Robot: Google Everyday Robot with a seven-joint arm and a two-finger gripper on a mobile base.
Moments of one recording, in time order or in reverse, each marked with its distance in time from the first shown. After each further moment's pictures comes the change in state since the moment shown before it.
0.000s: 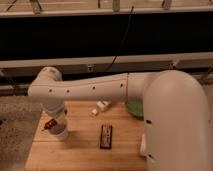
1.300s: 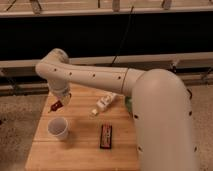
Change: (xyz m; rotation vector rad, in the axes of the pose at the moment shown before) arm 0.060 -0.047 -0.021 0.016 0.011 -0.019
